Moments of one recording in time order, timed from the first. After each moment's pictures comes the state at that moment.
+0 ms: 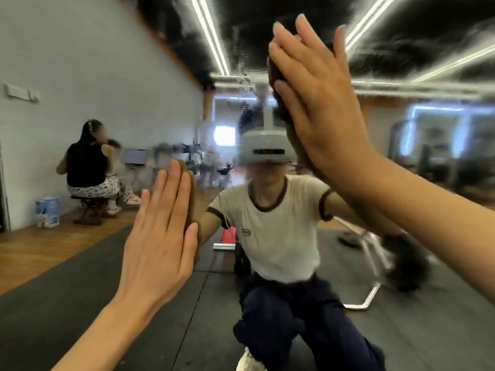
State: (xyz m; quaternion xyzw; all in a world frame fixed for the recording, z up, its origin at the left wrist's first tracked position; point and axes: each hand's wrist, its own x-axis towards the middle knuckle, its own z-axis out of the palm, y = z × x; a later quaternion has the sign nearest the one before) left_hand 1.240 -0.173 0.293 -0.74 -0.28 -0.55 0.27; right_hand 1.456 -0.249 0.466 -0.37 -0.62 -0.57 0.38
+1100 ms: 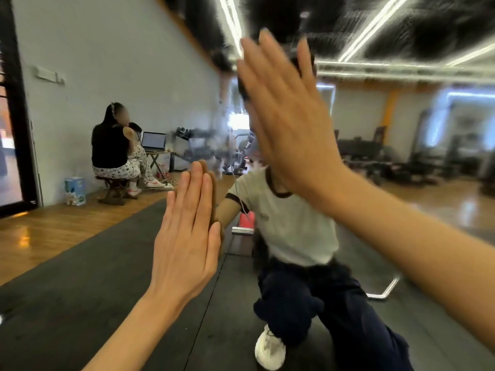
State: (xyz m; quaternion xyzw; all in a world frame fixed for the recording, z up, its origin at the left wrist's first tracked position) left_hand 1.217 -0.160 0.256 -0.73 -0.28 -0.57 0.25; right_hand 1.382 -0.193 0.411 -0.35 -0.63 -0.56 0.41
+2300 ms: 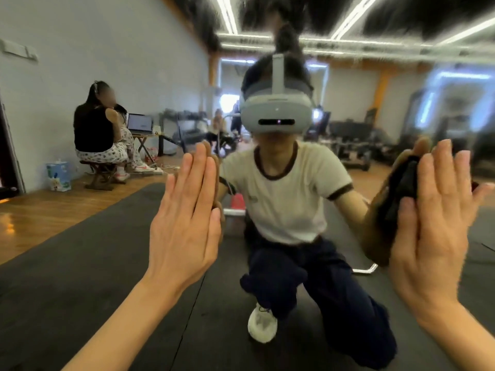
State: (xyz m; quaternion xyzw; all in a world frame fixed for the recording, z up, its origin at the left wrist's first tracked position) left_hand 1.233 -0.164 0.243 -0.74 -0.27 -0.56 0.26; right_hand 1.502 -0.294 0.270 -0.55 -0.52 -0.44 0.48
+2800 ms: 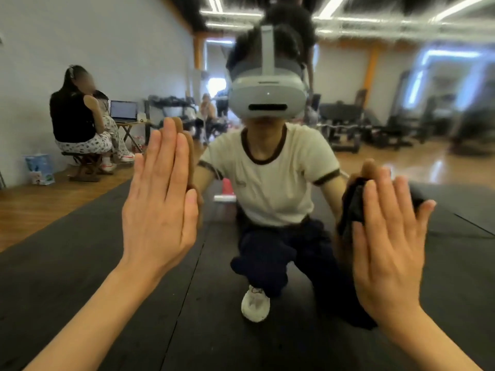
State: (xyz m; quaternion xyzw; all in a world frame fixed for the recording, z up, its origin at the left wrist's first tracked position) left_hand 1.235 -0.165 0.242 -0.74 -0.27 -0.56 0.26; right_hand 1.489 -0.297 0.212 -0.56 -0.53 -0.47 0.42
